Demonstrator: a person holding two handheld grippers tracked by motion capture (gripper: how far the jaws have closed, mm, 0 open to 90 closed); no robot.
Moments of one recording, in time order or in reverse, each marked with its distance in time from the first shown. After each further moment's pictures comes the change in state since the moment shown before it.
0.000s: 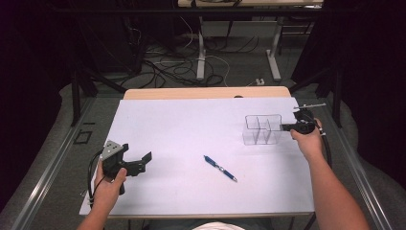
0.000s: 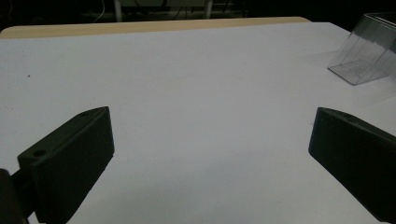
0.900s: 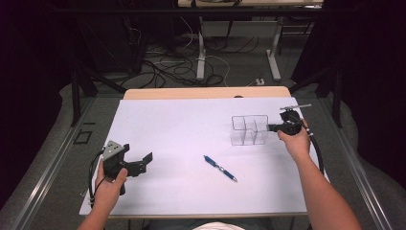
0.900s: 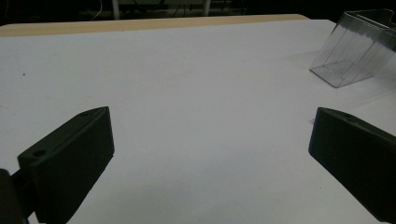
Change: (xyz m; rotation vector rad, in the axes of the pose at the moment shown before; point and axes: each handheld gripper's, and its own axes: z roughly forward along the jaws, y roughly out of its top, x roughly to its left) left arm -0.002 -0.001 0.001 0.009 -0.006 -0.001; right arm 0.040 0.002 0.018 -0.007 0.077 -0.044
